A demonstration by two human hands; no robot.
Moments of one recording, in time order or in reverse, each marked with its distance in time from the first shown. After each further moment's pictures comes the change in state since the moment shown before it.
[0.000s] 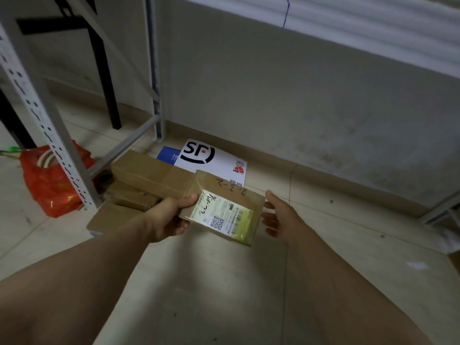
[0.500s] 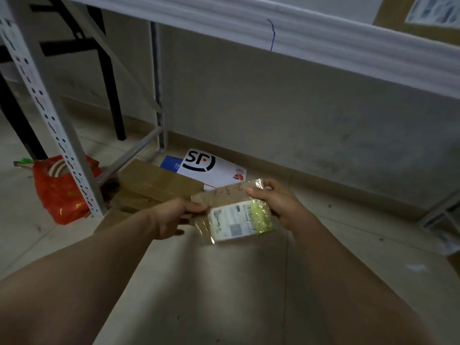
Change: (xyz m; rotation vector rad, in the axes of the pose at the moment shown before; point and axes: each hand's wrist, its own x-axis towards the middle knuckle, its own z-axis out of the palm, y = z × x) left_hand -0.042 0.022 0.016 0.271 -0.101 0.038; right_hand -0.048 -0.045 0.006 -0.101 -0.214 -0.396
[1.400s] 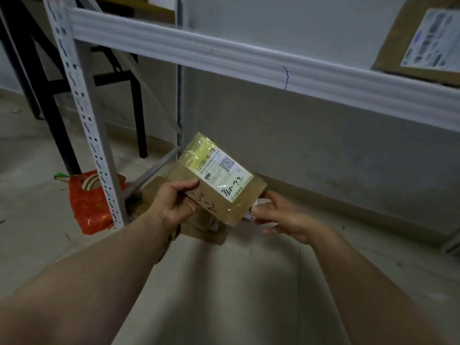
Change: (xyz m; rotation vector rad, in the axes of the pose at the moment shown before) left_hand -0.040 0.038 -0.027 -0.958 -0.147 0.399; right_hand -0.050 -0.045 0.016 -0.215 -0.336 -0.039
